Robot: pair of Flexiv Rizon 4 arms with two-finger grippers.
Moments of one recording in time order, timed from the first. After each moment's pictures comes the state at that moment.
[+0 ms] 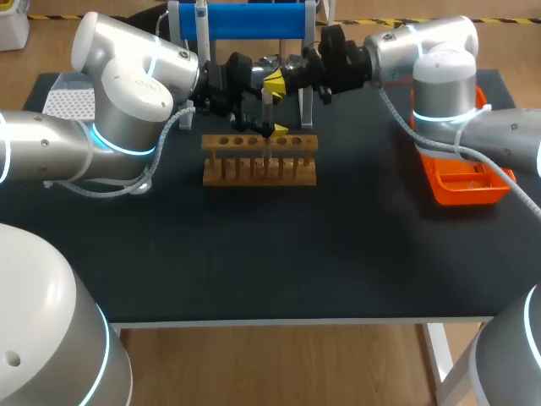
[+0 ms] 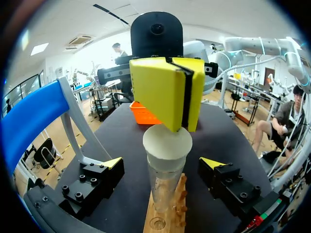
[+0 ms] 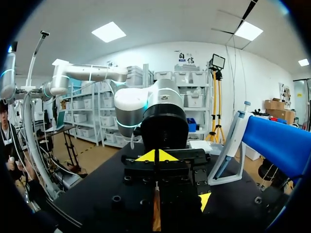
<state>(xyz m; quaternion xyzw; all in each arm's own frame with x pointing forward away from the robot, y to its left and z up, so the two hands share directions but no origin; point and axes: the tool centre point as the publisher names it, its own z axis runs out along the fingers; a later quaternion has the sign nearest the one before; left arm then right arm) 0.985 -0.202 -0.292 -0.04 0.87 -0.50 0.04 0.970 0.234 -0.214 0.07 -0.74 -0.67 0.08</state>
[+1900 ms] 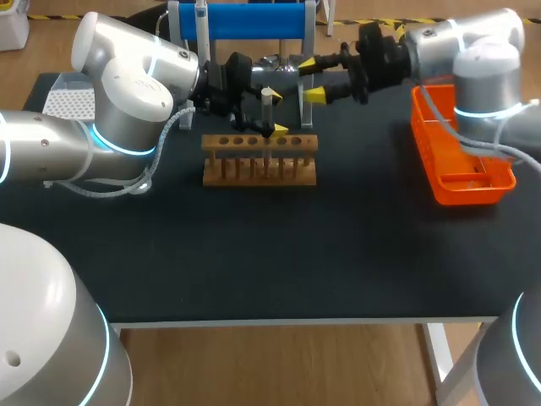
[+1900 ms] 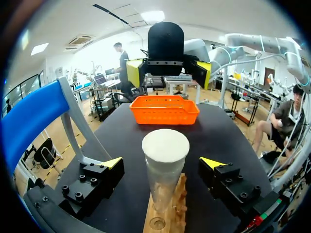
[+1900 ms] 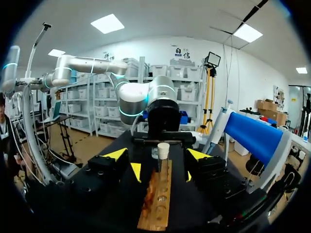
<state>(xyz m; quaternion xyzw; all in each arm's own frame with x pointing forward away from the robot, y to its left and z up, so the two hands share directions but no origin) 0.985 -0.202 -0.292 -0.04 0.87 -0.50 0.04 0.971 0.155 -0.219 0.05 -0.77 -0.64 0.03</state>
